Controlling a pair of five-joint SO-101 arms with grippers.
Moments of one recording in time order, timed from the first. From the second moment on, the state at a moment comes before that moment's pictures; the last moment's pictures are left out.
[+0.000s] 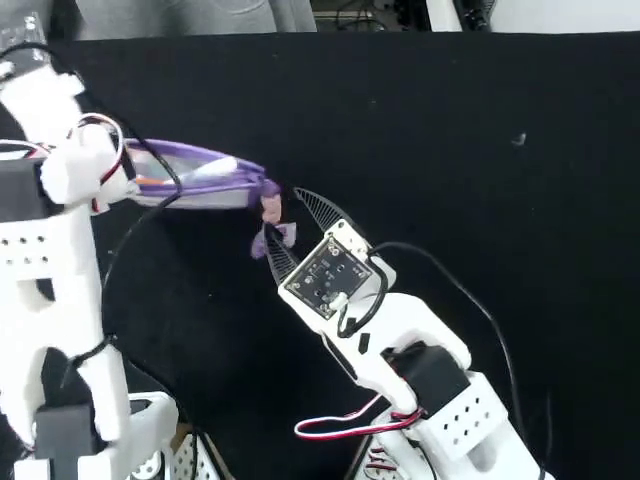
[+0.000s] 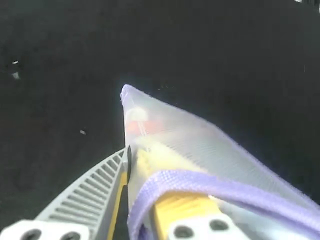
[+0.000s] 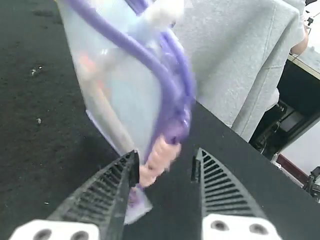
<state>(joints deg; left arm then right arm) -8.7 -19.8 -15.5 96.4 14.5 -34.9 -74.8 65.7 34.2 21.1</state>
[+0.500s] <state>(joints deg) -6.2 -16.3 -19.6 98.0 14.1 -34.9 -86.5 68.6 34.1 16.7</state>
